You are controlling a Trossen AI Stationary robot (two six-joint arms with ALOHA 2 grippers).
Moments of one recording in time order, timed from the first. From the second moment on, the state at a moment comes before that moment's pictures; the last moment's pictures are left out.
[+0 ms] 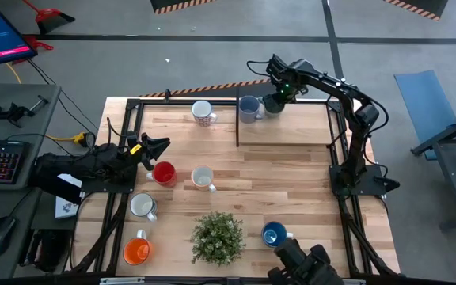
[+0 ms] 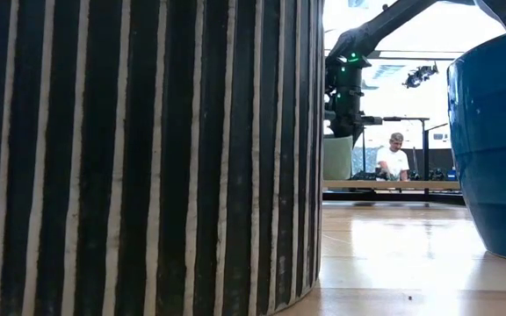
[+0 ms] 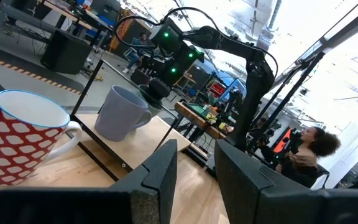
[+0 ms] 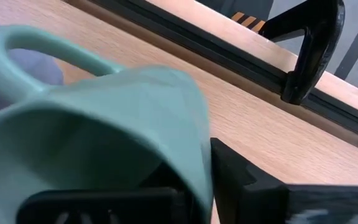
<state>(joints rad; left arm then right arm) -0.02 0.01 0.01 0.15 -0.46 -0.52 -0.82 1.91 1.63 -1.11 0.06 0.29</state>
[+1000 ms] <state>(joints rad) -0.02 0.01 0.01 0.12 -0.46 -0.52 -0.82 1.91 1.73 -1.13 0.06 0.20</state>
